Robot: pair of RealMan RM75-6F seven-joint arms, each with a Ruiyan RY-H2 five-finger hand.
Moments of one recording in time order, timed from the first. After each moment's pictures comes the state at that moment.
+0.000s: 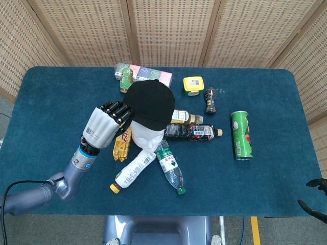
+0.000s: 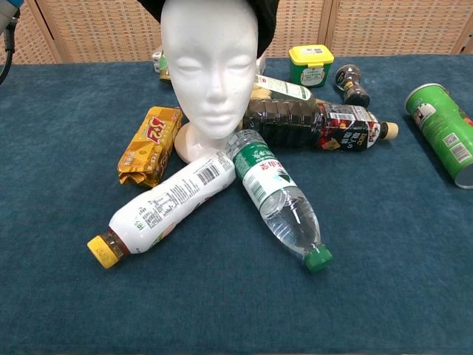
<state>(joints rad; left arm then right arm) -0.85 -1.61 -0.19 -1.21 1.67 1.62 0.18 -0.13 -1.04 0.04 -1.58 -1.60 1.72 0.19</state>
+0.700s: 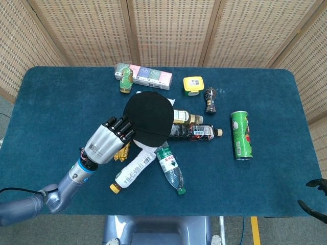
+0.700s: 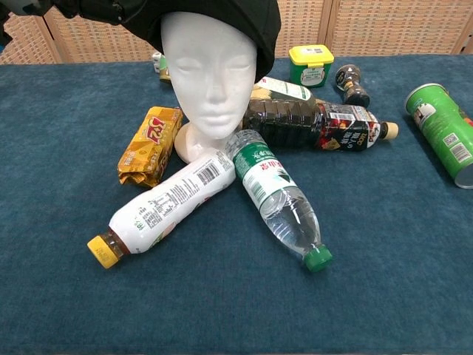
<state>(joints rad) -0.77 -1.55 -0.11 -1.35 1.76 1.56 0.36 -0.13 -1.04 0.03 -1.58 -1.60 1.72 0.20</state>
